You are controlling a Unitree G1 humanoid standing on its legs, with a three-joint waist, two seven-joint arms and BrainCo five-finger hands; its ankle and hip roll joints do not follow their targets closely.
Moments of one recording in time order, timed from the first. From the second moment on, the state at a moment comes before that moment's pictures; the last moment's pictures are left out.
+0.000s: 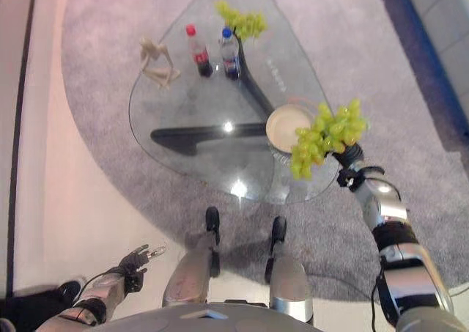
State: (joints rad) left arm -0.11 0.37 -0.20 1.14 -0.40 -0.05 -0.04; right arm -0.50 -0.63 0.11 0.68 0.71 -0.05 0.28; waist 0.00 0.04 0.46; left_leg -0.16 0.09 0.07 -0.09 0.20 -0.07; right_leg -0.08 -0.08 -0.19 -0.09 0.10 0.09
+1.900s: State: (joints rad) left arm -0.25 0.40 -0.34 0.81 -0.48 -0.09 0.04; right arm -1.04 -0.70 0.31 1.13 0.27 0.37 -0.06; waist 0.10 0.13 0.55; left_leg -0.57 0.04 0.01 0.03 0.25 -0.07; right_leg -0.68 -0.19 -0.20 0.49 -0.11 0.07
